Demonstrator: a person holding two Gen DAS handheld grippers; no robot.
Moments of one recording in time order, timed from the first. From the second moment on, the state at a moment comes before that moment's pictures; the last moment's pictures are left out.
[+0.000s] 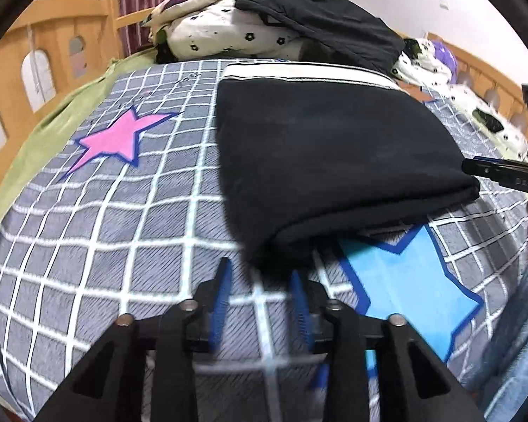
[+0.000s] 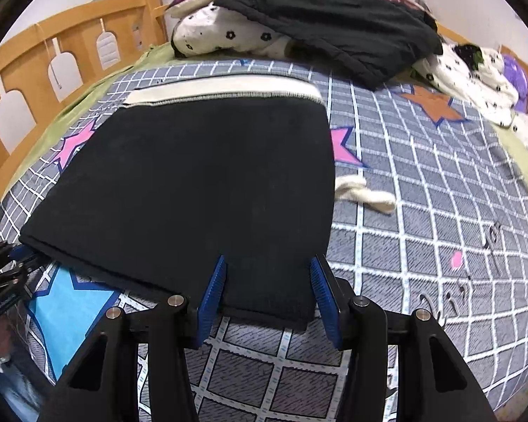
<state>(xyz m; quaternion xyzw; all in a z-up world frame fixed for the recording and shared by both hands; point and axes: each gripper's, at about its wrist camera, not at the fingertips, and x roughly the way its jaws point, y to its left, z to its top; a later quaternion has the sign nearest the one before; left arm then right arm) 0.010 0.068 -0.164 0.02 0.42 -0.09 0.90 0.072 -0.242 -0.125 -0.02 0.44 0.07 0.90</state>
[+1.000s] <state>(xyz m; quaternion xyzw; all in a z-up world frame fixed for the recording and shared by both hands) 0.047 0.034 -0.138 0.00 0.36 -0.08 0.93 0.067 -0.247 -0.126 -0.04 0.41 0.05 0.91</state>
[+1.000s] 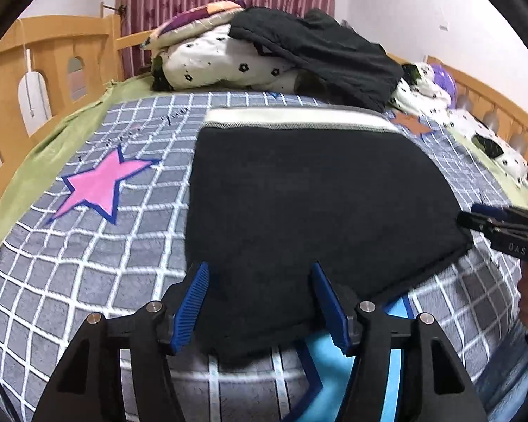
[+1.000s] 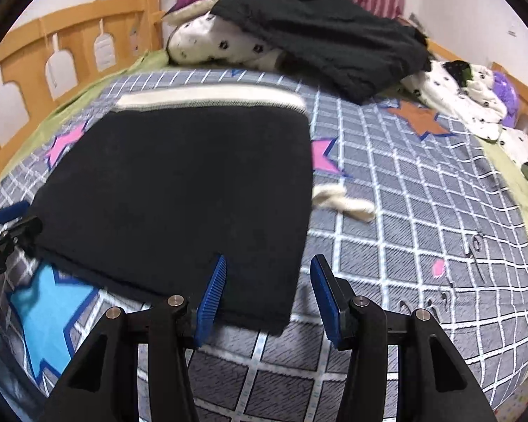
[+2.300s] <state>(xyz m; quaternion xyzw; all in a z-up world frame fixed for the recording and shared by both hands) 0.249 0.033 -0.142 0.02 0.41 -0.06 0.91 0.254 -0.239 -0.115 0.01 0.40 0.04 0.92</state>
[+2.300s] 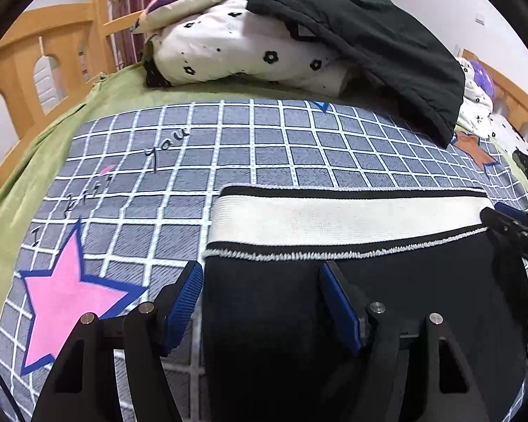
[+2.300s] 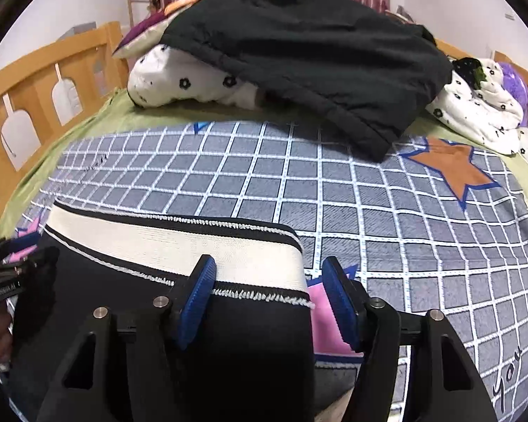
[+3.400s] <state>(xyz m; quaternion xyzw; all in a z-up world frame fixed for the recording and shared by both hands) 0.193 0.027 -0.154 0.08 0.42 -0.04 0.91 0.216 -0.236 -0.113 -0.07 0.40 0.04 0.91</state>
